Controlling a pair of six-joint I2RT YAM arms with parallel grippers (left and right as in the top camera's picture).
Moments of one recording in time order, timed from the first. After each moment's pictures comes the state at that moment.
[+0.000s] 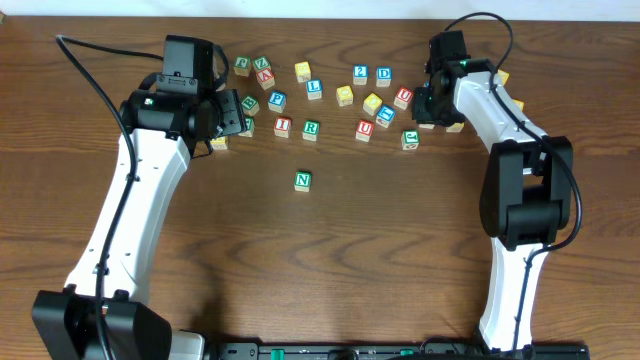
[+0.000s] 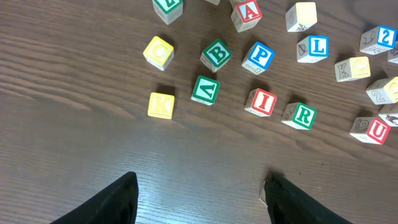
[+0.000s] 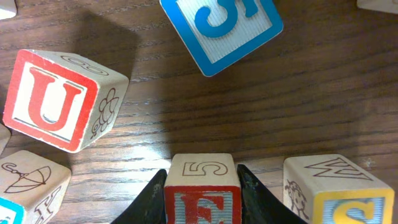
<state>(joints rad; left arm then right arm) -0.13 1.59 1.47 -0.92 -0.03 -0.32 0.13 2.29 1.80 -0.81 0.03 0.23</state>
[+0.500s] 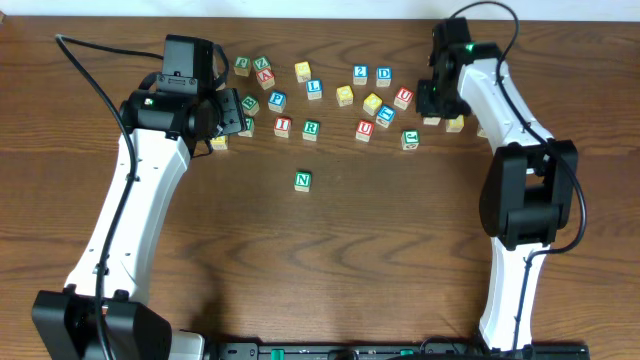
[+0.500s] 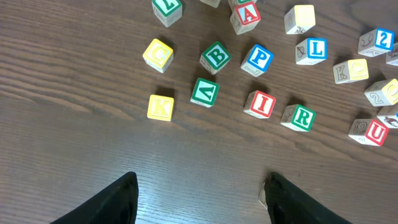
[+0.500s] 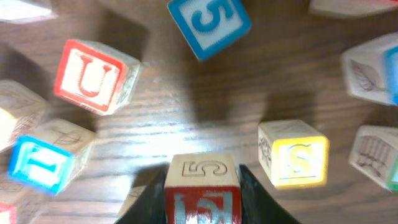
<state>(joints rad) -0.13 1.59 1.47 -0.91 -0.03 -0.32 0.13 2.29 1.98 -1.04 0.03 0.23</state>
